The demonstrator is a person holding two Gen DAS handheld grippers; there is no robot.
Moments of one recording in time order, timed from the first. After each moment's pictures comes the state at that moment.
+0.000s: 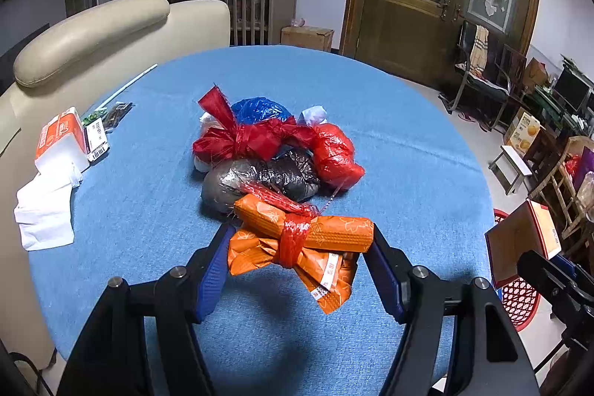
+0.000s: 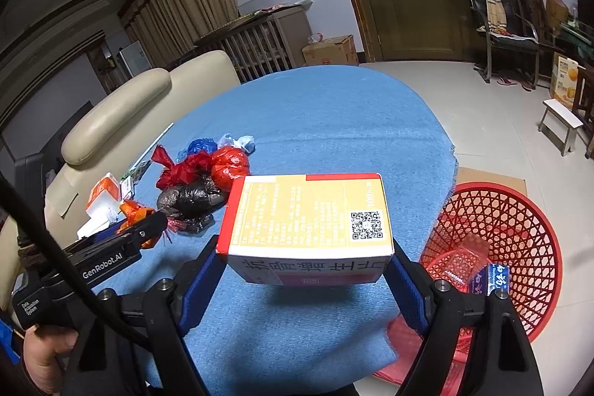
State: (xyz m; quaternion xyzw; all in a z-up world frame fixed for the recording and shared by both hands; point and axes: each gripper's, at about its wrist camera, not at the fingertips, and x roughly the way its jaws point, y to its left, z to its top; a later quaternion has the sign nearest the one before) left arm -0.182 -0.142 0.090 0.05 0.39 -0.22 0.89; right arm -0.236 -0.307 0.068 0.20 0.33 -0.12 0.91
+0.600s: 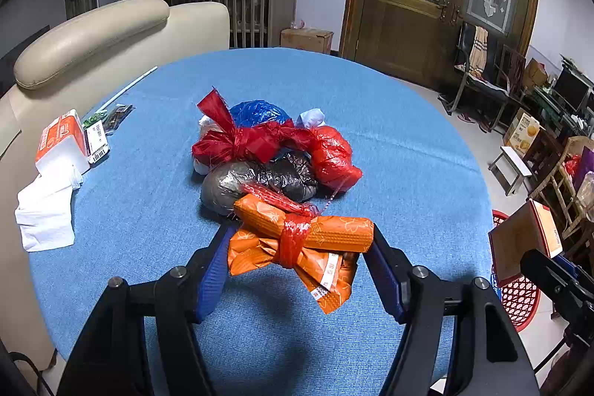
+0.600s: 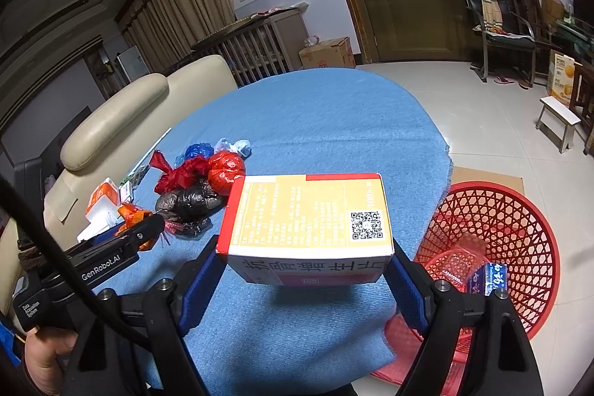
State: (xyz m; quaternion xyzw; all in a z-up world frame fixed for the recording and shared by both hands) left arm -0.185 -0.141 0.093 0.05 0.38 -0.22 0.89; right arm -0.239 -0.310 0.069 0.21 0.33 -0.12 0.91
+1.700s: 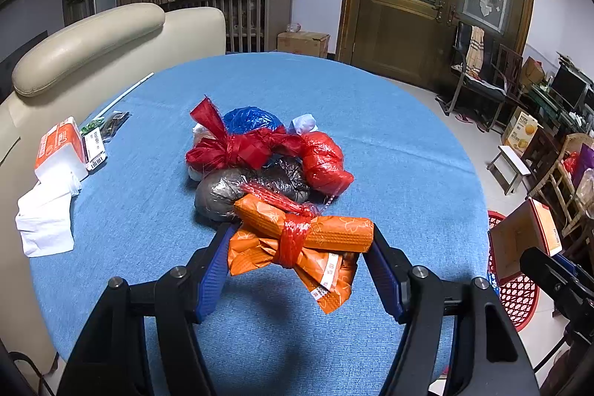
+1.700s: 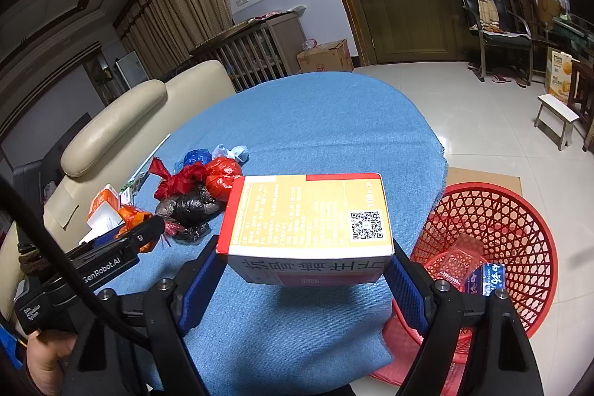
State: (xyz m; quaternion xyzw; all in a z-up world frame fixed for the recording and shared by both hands) left arm -0.188 -0.146 0.097 0.06 0.38 -0.23 0.90; right arm -0.244 -0.316 0.072 0.21 0.32 -0.13 0.91
